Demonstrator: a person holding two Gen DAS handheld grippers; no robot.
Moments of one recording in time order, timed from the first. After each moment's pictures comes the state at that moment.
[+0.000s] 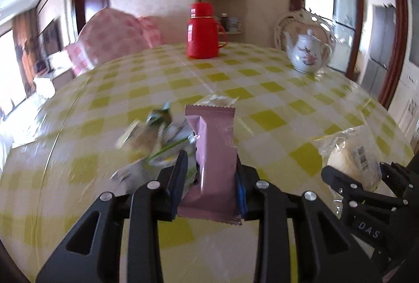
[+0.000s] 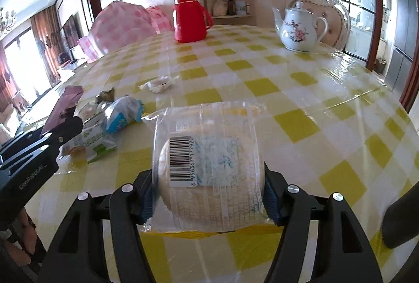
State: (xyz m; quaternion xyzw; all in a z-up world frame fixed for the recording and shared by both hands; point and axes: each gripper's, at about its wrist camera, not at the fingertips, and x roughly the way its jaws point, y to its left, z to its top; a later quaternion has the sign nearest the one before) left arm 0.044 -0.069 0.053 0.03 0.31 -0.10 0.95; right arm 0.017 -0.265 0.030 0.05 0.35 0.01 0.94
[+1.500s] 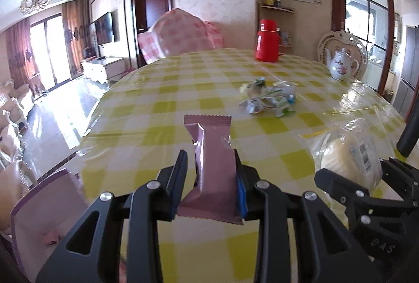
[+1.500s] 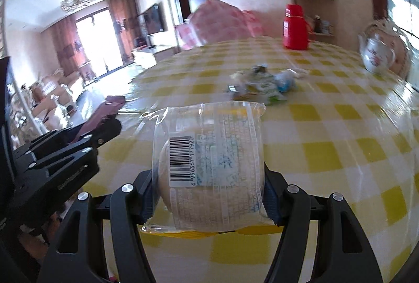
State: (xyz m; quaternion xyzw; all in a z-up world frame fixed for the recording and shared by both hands) left arm -0.174 0.088 0.073 0.01 0.28 0.03 0.96; right arm -0.169 -0.096 0.059 0.01 0.31 0.23 0.92
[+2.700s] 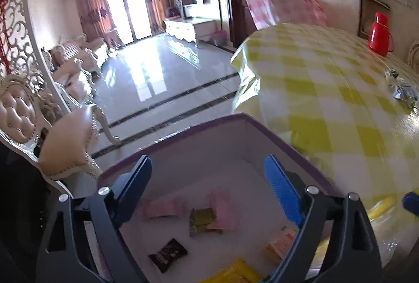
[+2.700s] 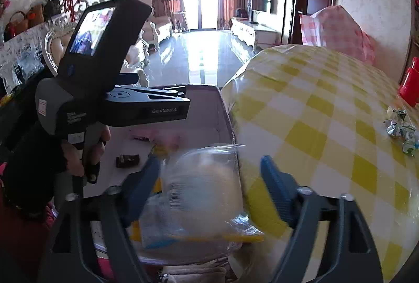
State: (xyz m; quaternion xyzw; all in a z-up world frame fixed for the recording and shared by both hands) left arm -0.235 0.322 0.036 -0.03 0.35 0.27 0.90; right arm -0.261 0.115 0.039 -0.14 0.30 0.45 0.83
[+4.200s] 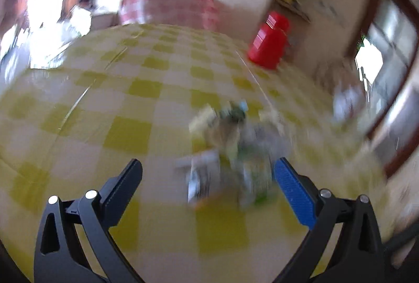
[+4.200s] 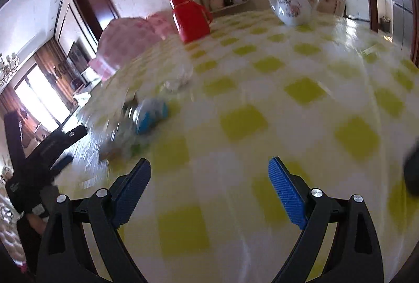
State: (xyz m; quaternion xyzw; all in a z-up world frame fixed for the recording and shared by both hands) left arm 0.080 0.044 0.048 -0.20 0.32 0.00 0.93; right arm 0.005 -0.277 0.037 0.17 0.35 0.04 0.92
